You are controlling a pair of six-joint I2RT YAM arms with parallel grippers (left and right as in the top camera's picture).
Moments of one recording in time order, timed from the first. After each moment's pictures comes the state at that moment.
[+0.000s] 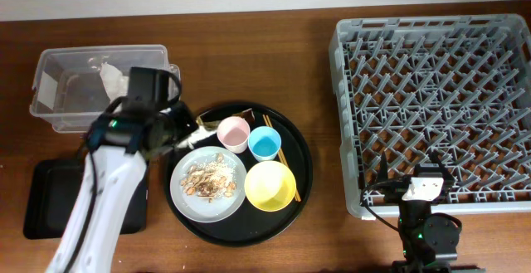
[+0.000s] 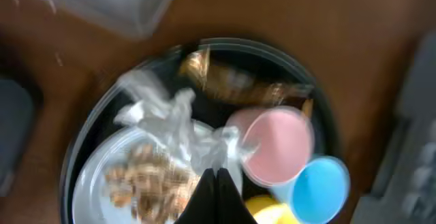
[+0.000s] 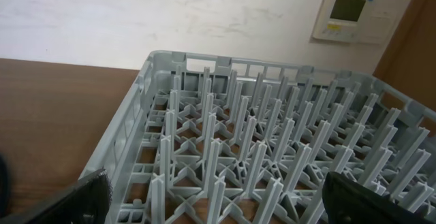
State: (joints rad) left arm -0.15 1.38 1.24 -0.92 0.05 -0.65; right arm -0.01 0.01 0.01 -0.07 0.09 -0.12
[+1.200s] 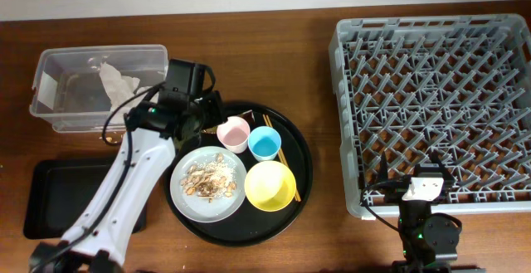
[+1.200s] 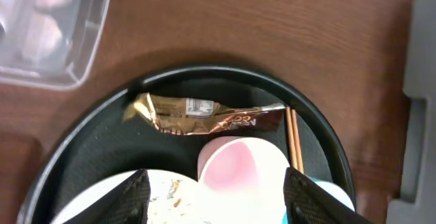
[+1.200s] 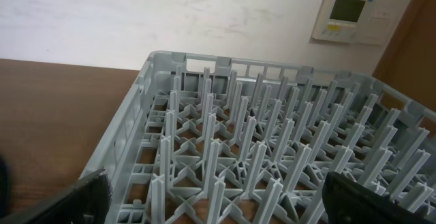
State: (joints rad) left arm -0.29 1.54 1.25 -0.74 -0.01 -0.55; right arm -0.01 0.01 0.01 -0.07 0.09 -0.12
